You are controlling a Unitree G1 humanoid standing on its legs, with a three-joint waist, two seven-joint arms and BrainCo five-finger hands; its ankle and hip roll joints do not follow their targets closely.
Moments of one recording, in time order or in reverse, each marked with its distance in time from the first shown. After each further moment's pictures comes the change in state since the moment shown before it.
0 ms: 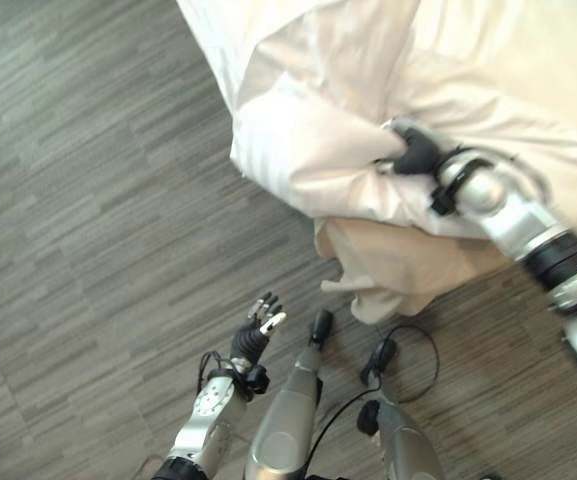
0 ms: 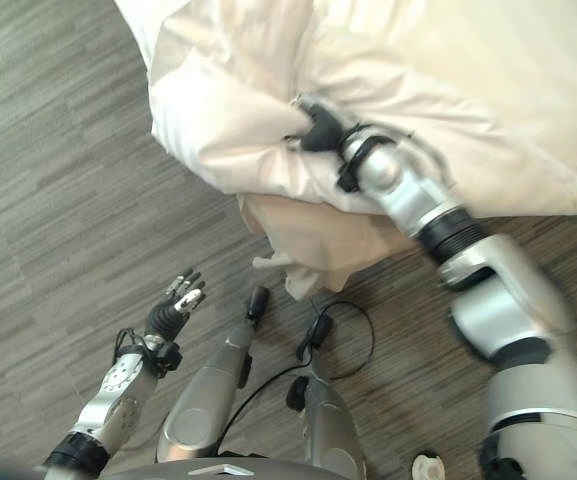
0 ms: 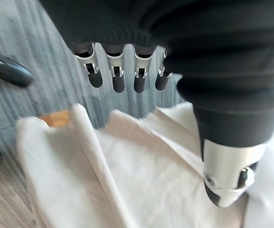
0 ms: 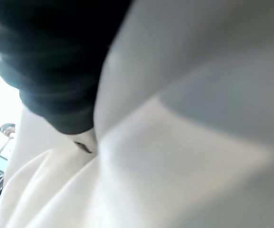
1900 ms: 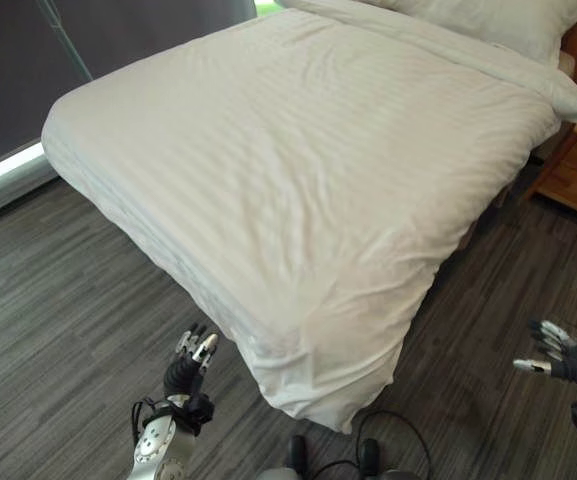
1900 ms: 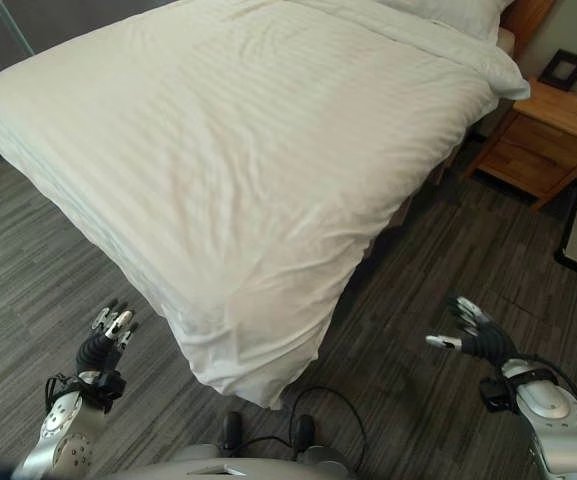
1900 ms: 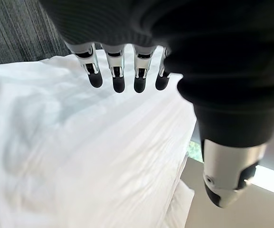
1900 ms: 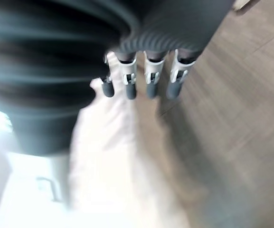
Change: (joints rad) left arm 0.307 0.003 0.349 -0.134 0.000 0.056 -0.048; right arm 1.330 -0.269 -0.705 -0.629 0.635 0.116 0.369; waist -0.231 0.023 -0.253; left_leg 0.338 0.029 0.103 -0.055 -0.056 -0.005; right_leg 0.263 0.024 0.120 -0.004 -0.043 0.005
